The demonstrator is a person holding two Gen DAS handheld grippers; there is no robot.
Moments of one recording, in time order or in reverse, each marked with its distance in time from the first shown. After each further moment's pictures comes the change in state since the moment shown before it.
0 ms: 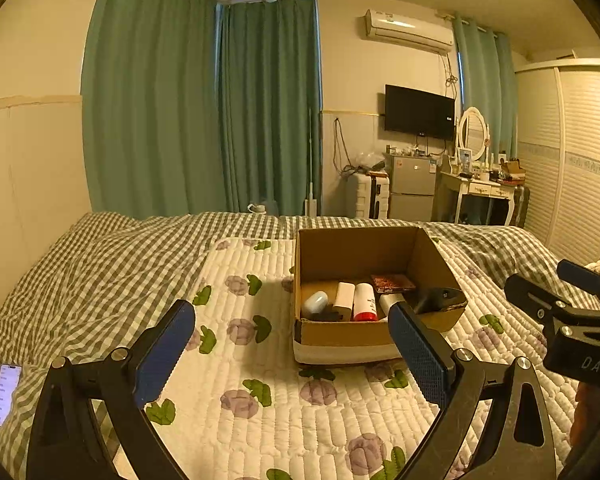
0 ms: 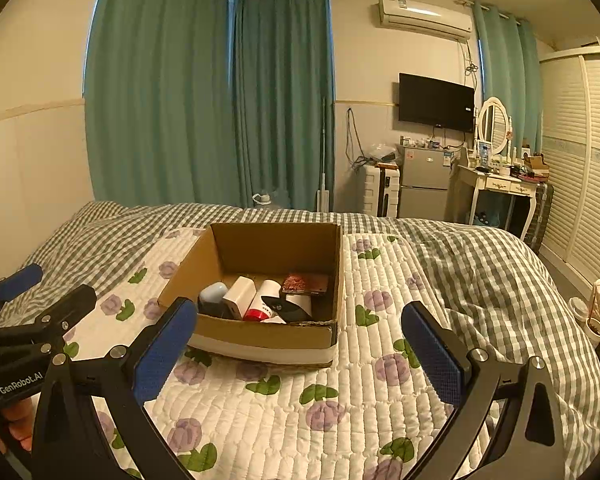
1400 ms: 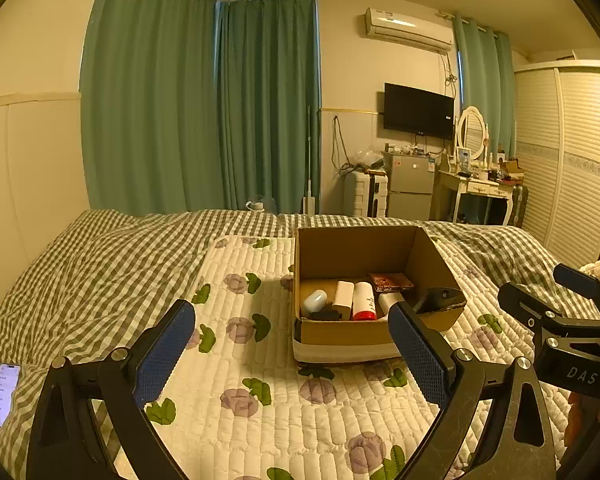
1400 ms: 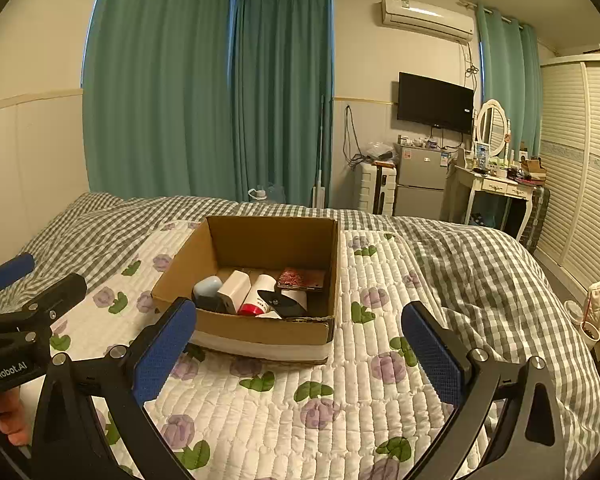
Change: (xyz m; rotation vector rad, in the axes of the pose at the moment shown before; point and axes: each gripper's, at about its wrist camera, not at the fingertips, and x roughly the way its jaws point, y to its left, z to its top) left arm -0.001 0.003 0.001 -0.001 0.003 -0.009; right arm 0.003 0.004 -0.002 -0.020 0.015 -0.022
